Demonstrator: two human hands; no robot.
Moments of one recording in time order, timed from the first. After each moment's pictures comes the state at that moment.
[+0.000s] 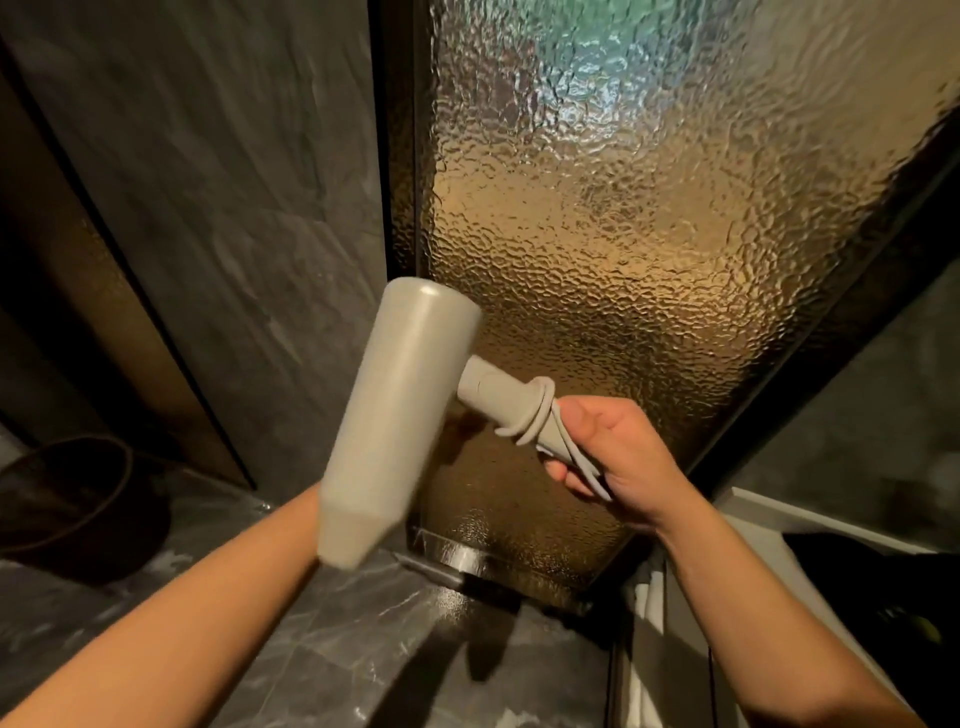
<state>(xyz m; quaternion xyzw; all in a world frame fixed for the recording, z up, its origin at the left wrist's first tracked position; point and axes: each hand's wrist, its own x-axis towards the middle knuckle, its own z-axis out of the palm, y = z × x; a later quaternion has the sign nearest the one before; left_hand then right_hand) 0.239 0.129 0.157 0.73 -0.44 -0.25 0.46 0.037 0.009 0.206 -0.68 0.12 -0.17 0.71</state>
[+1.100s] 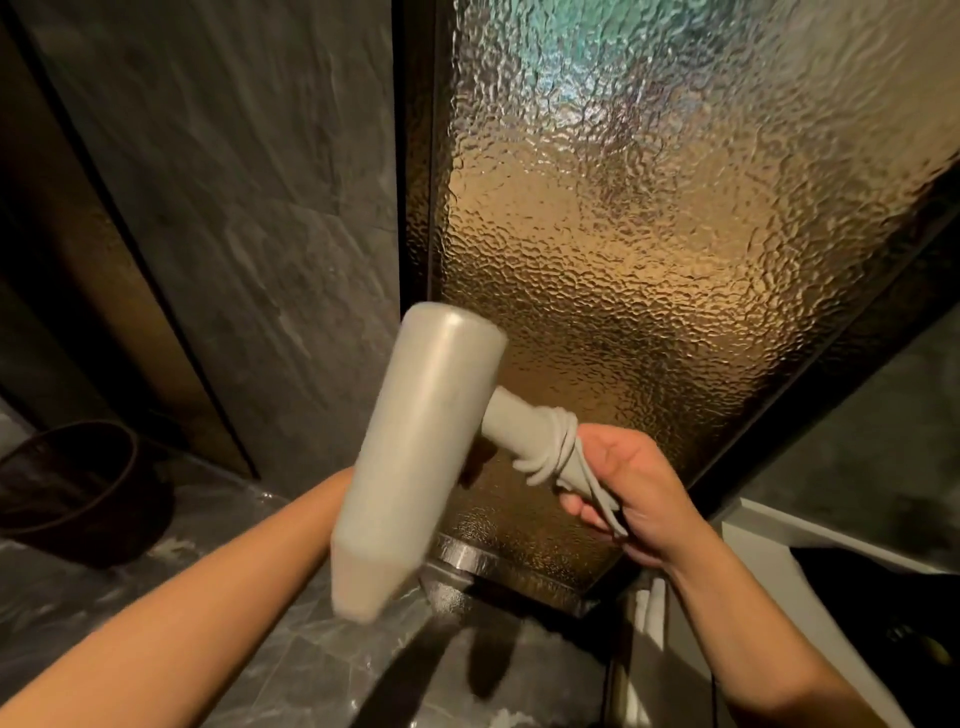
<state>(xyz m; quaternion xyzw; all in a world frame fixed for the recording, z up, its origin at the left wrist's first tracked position) 0.314 0.131 0.077 0.71 -0.56 -0.37 0.20 0.027 0.015 0.192 -0.63 0.12 -0.14 0.75</state>
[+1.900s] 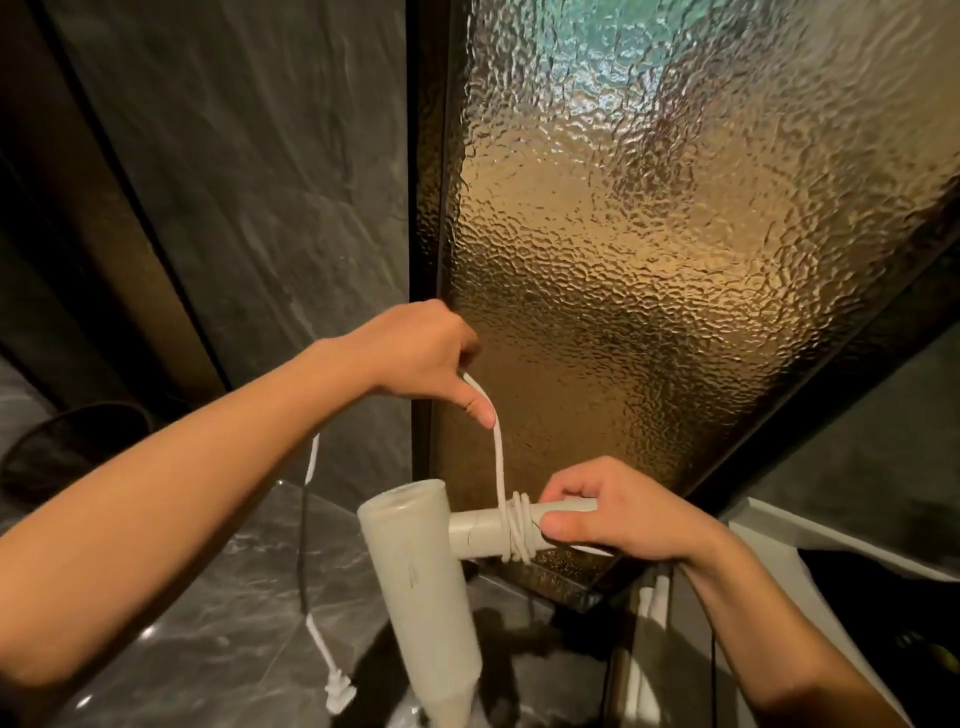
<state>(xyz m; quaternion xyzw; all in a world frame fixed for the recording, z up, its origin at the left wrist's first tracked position) 0.277 0.117 0.246 0.75 -0.65 0.01 0.06 0.024 -0.004 0.183 -0.86 0.10 0.06 0.50</state>
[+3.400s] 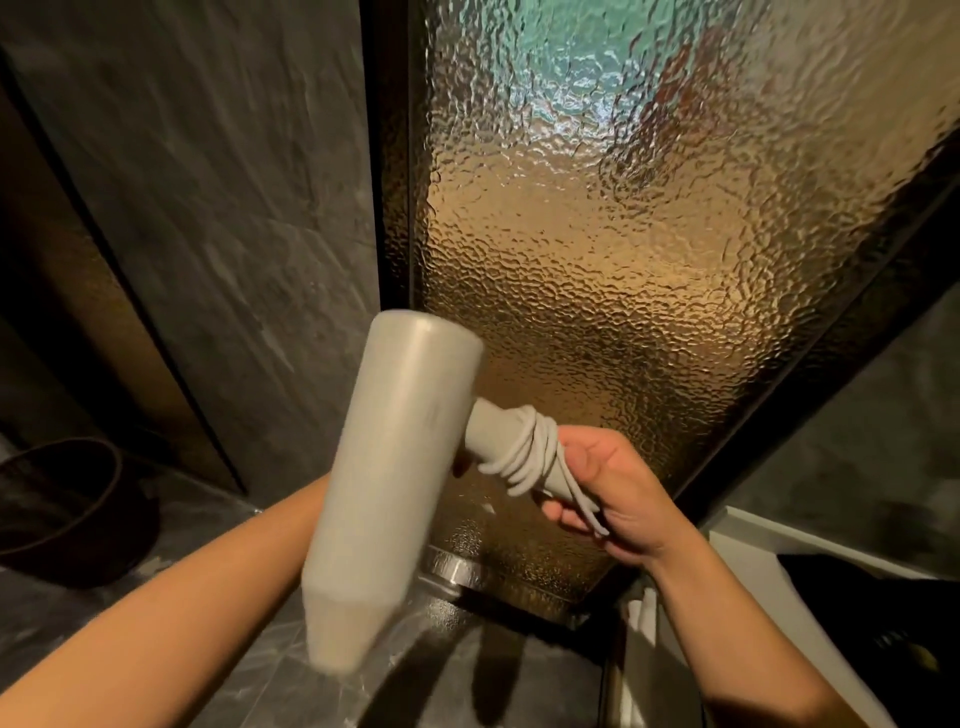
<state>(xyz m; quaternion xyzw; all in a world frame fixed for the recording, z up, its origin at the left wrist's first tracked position) 0.242 0.104 0.160 0.71 -0.55 -0.23 0.37 0.031 -0.001 0.193 -0.61 0.08 -0.13 0.78</state>
